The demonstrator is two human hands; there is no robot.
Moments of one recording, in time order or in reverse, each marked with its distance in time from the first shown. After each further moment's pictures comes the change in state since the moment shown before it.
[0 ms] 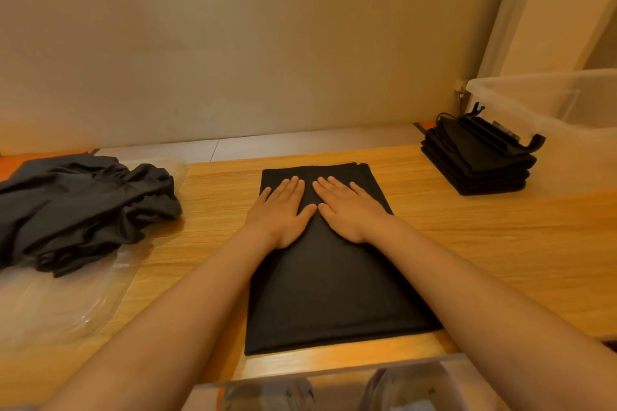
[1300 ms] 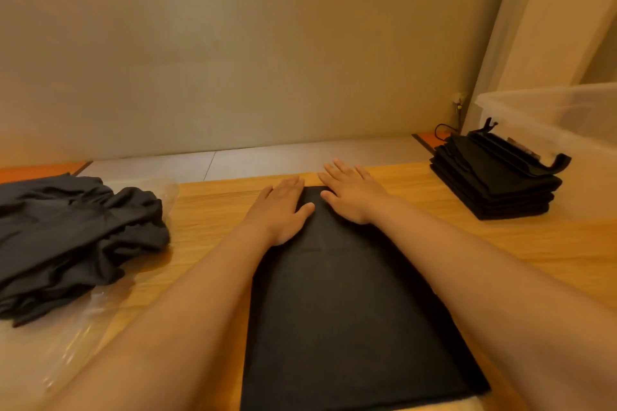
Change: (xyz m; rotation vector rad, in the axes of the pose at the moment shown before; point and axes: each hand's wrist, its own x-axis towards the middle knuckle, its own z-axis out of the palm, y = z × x) left_hand 0.048 -0.015 -0.016 -0.063 0.083 0.049; right_hand 0.065 0.030 -0.027 -0.109 0.044 0.007
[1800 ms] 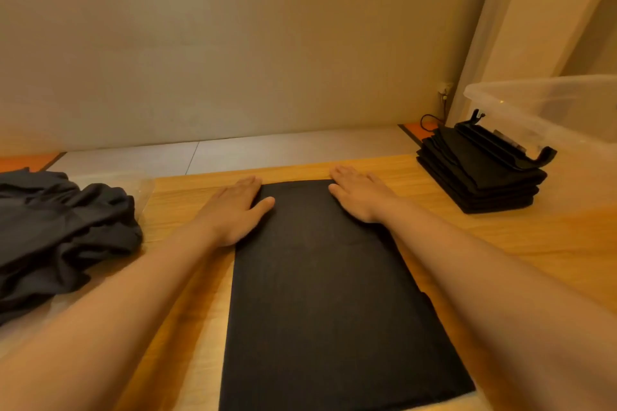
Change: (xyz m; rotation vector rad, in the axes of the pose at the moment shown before) left_hand -0.006 -0.039 -0.005 -0.023 -0.072 -0.052; right_hand -0.006 0.035 0.015 0.149 -0.063 0.115
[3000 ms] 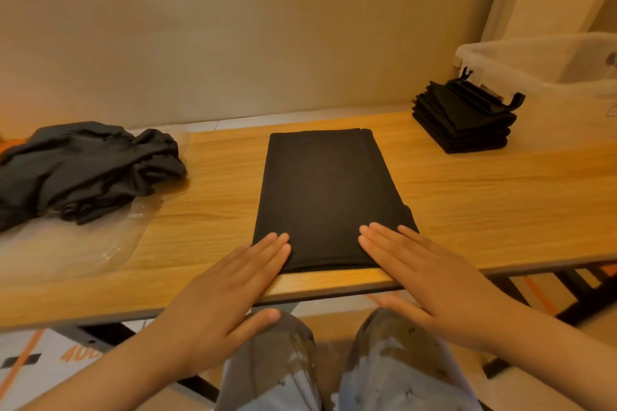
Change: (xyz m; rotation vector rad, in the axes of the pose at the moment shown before) left_hand -0.257 0.026 0.043 0.214 0.137 0.489; right_hand -0.279 -0.013 0.056 -0.238 0.296 -0.442
